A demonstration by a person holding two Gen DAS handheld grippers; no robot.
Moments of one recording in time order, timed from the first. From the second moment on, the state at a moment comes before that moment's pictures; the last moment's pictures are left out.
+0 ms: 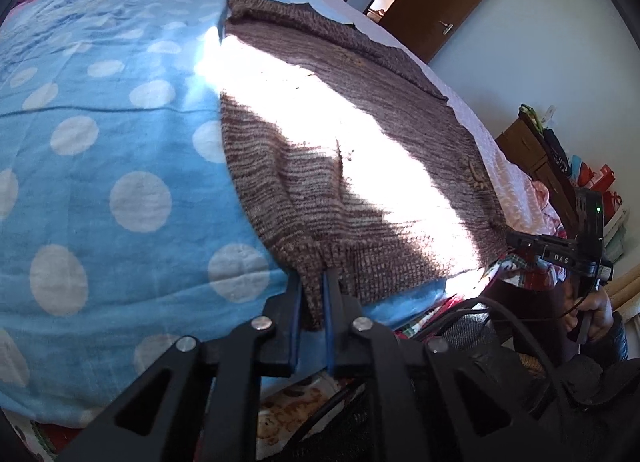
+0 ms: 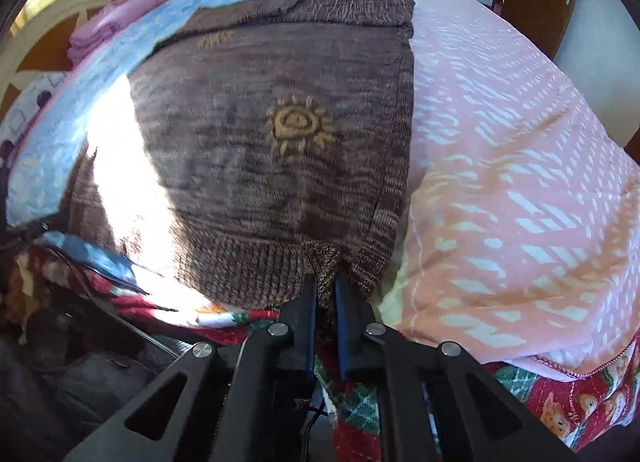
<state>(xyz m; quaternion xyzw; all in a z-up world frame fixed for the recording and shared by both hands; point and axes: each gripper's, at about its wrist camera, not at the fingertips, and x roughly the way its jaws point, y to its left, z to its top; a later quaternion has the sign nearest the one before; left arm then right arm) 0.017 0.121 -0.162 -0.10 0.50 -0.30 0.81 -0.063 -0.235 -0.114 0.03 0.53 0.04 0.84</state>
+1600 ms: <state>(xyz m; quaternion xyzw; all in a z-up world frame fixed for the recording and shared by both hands) 0.233 0.058 -0.139 0.01 0.44 -0.32 0.84 0.070 -0.296 -0.067 0.14 0.37 -0.06 0.92</state>
